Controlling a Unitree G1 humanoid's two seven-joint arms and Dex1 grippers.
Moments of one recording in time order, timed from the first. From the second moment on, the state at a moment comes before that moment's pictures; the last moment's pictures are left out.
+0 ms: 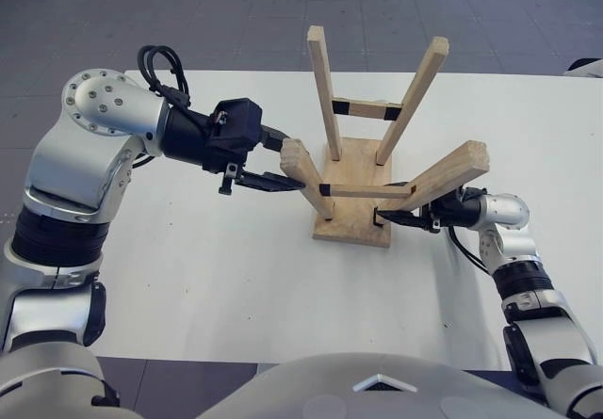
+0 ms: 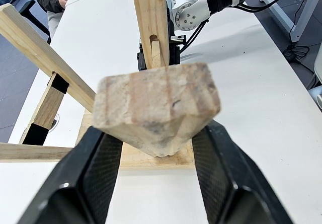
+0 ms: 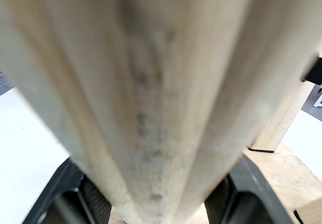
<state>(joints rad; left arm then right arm) -0.59 0.89 -0.20 -0.23 -0.46 0.42 -1.37 -0.34 -0.40 0.13 0.59 0.44 -0.38 1.46</state>
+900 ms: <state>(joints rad) -0.60 0.89 -0.19 -0.24 -0.46 0.48 -1.37 -0.33 -0.45 0.22 0.54 0.43 -0.46 1.39</state>
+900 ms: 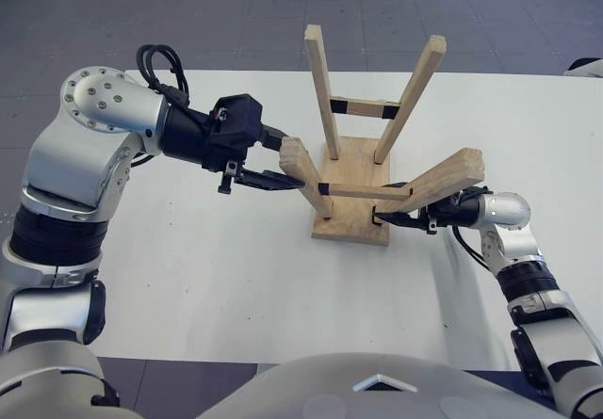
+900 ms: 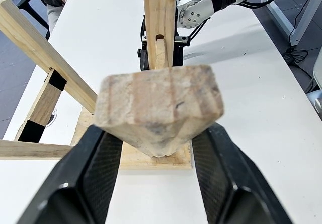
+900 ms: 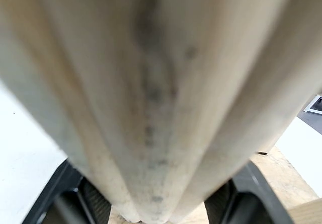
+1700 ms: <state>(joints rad) -0.66 0.89 -0.14 -0.09 -0.44 0.52 -1.36 -0.37 -0.43 0.27 0.56 0.43 -0.45 1.30</state>
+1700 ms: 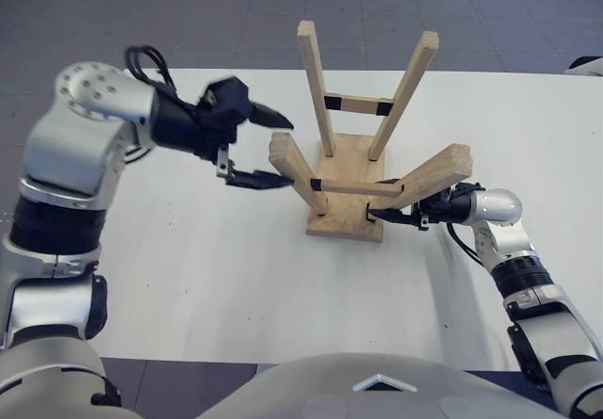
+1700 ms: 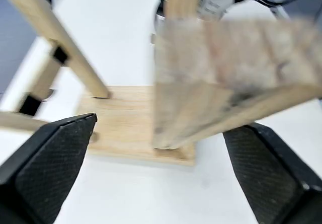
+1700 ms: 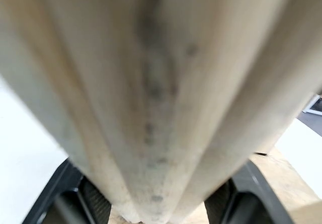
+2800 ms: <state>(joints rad) -0.68 0.36 -0.32 -0.77 -0.43 1.50 -0.02 -0.36 -0.44 0.34 0.38 0.33 -0.24 1.06</state>
